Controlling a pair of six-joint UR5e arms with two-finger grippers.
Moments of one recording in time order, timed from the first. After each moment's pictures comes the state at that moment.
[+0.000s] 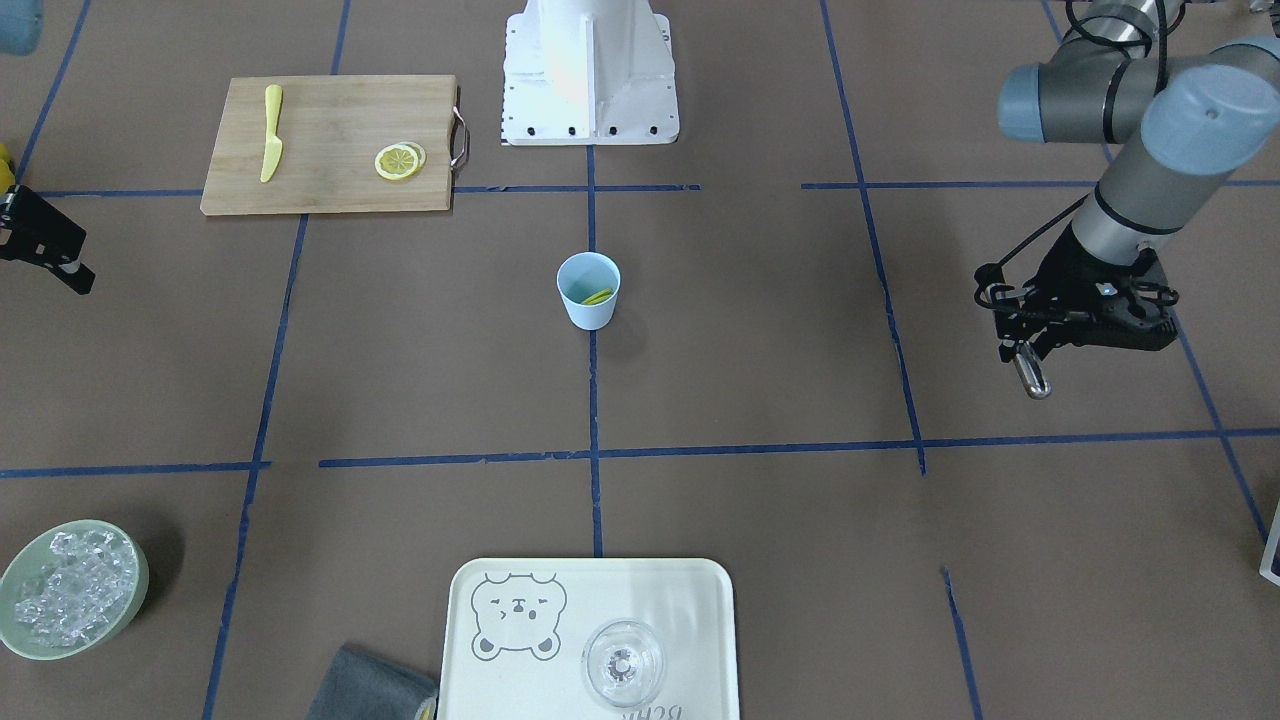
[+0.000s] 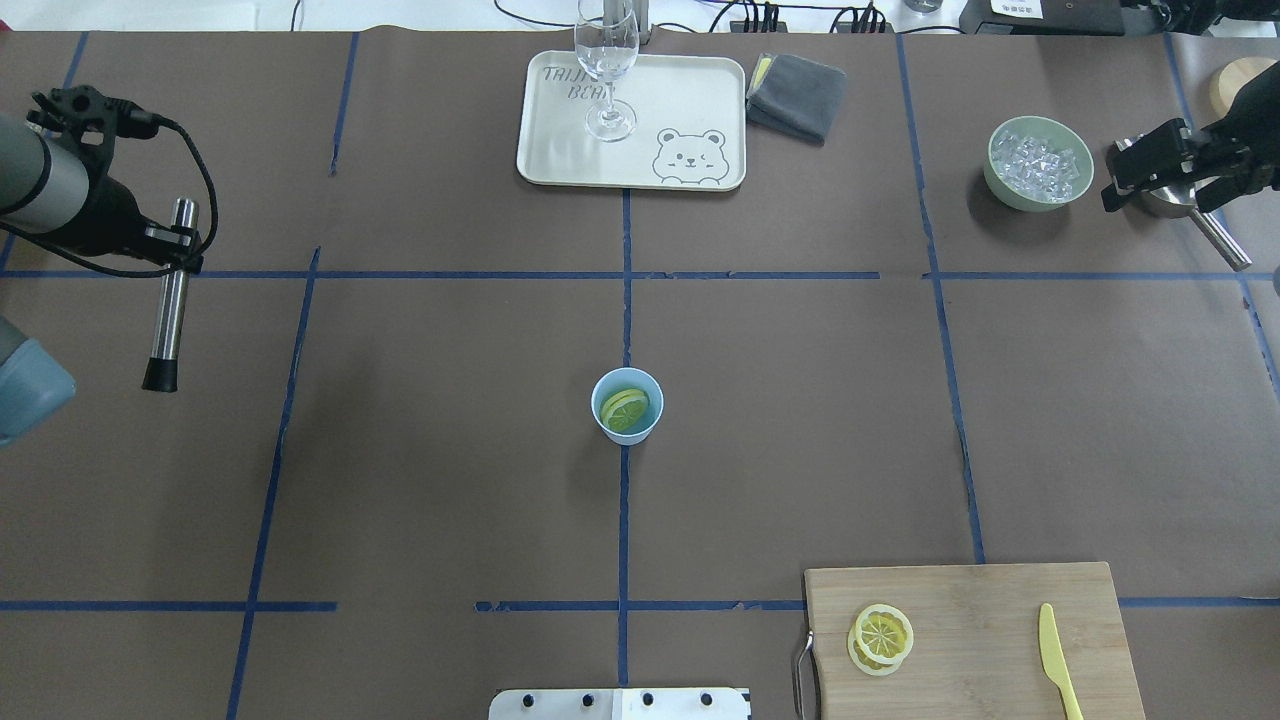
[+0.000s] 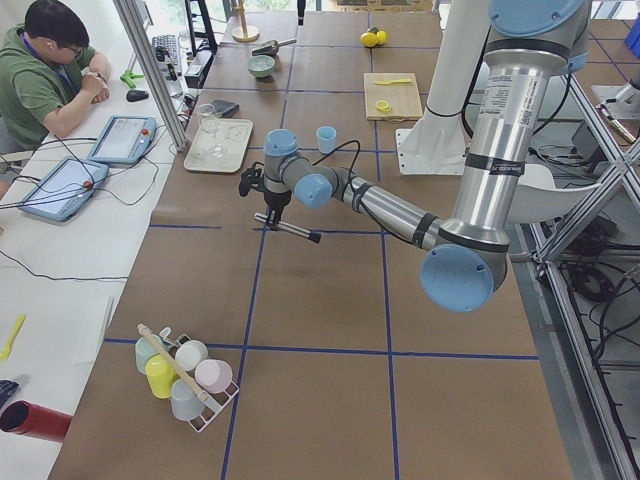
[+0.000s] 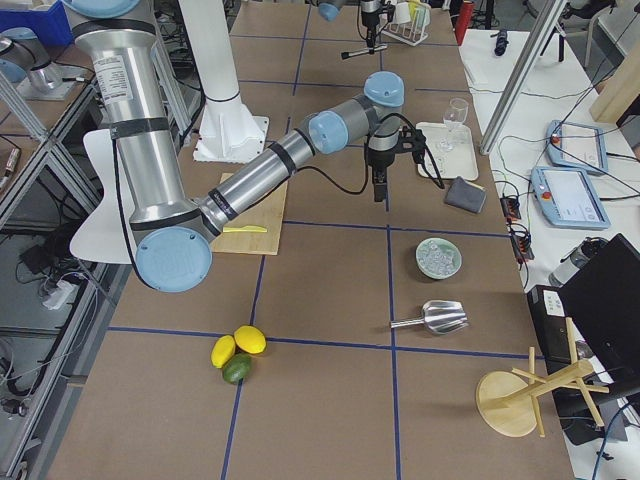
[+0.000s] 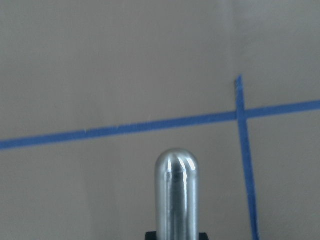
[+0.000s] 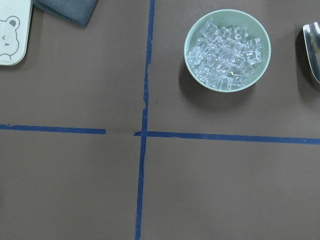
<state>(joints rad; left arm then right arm) -0.98 -1.77 -1.84 -1.83 -1.97 -0.69 1.21 -1.36 2.02 -1.75 2.30 0.56</state>
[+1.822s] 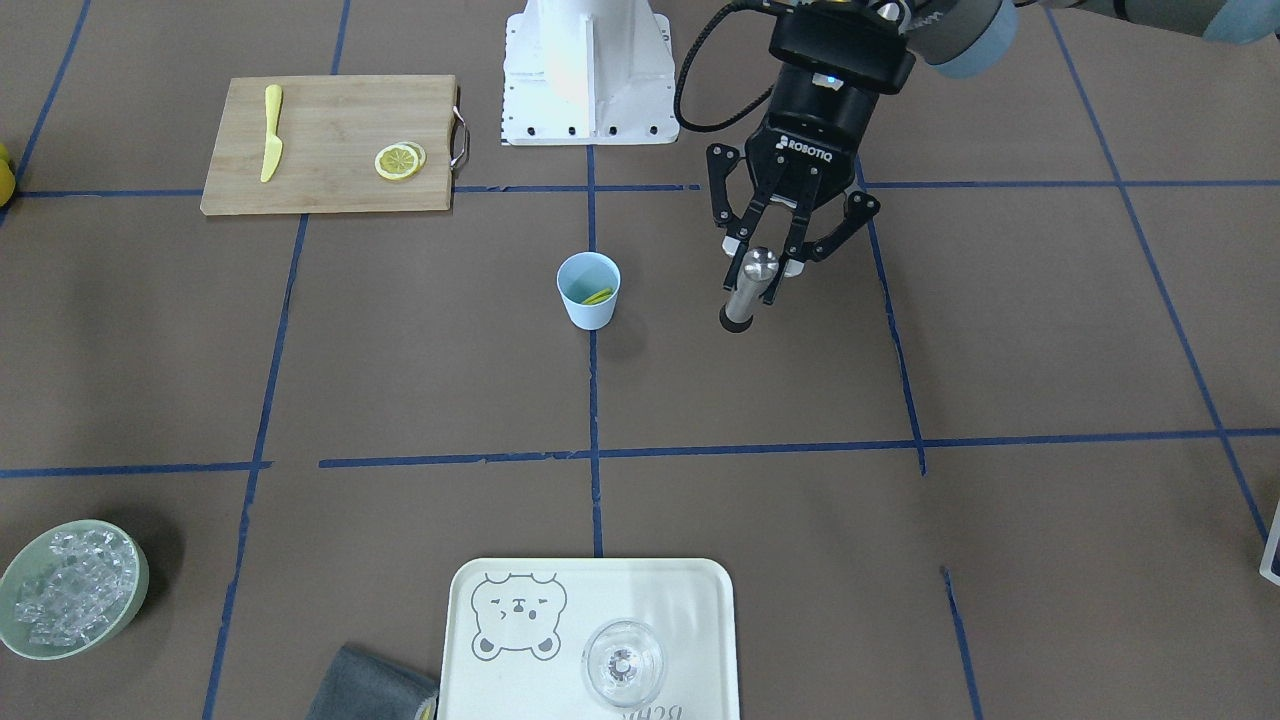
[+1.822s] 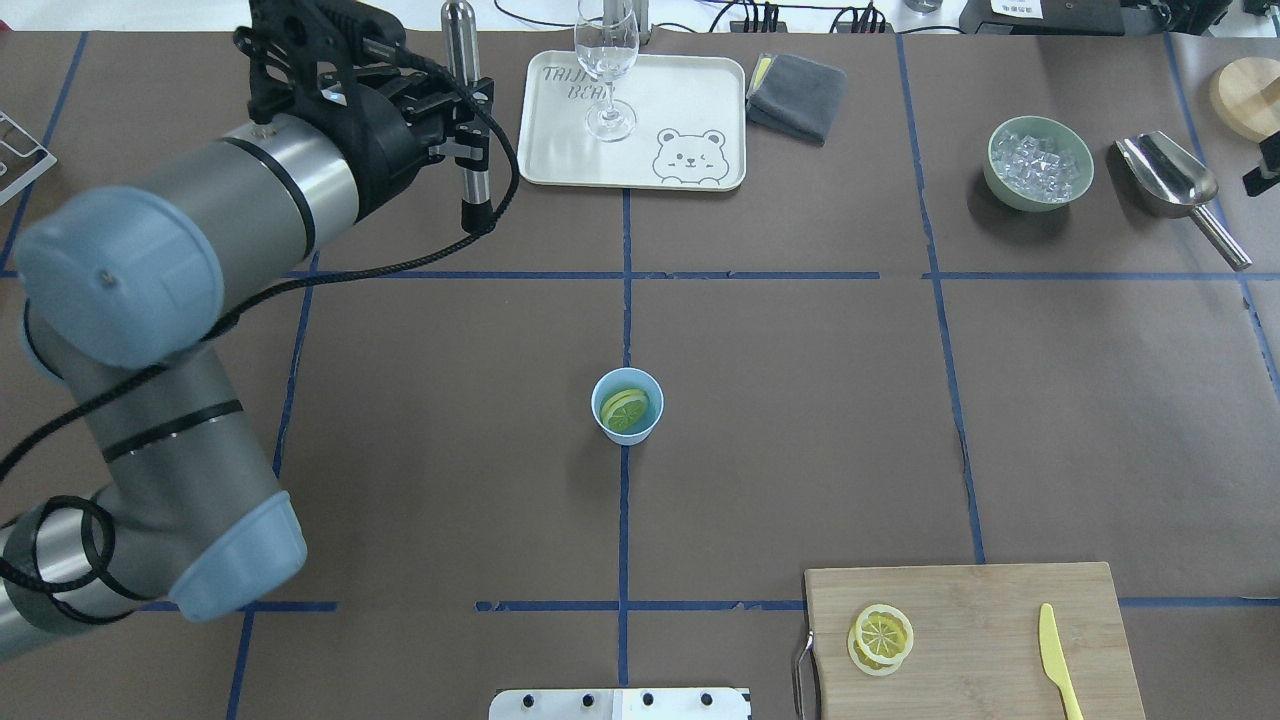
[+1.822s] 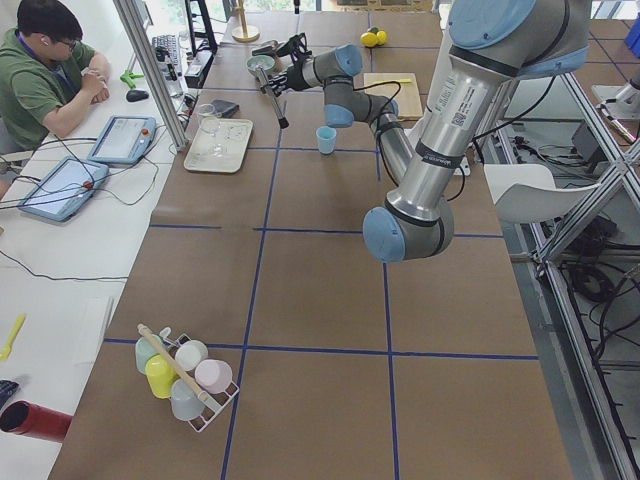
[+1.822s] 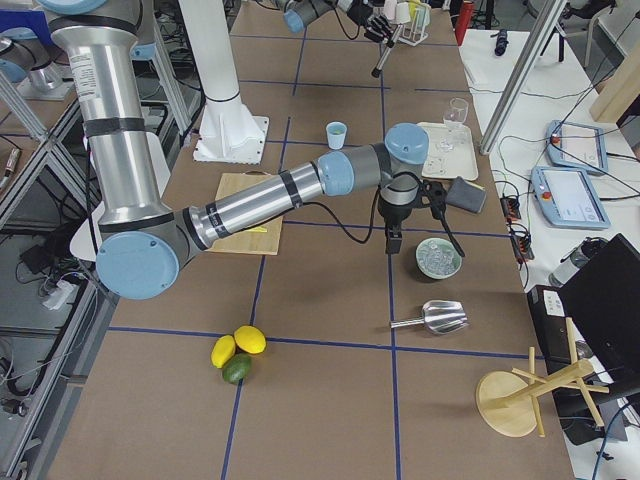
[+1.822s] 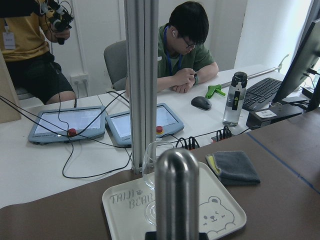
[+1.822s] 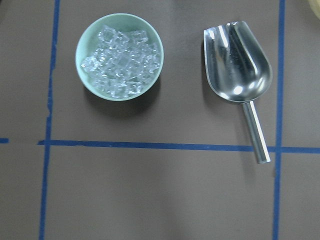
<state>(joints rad) -0.58 -2.07 -1.97 -2.19 -1.15 -0.74 1.44 -1.42 1.79 -1.74 2.35 0.20</state>
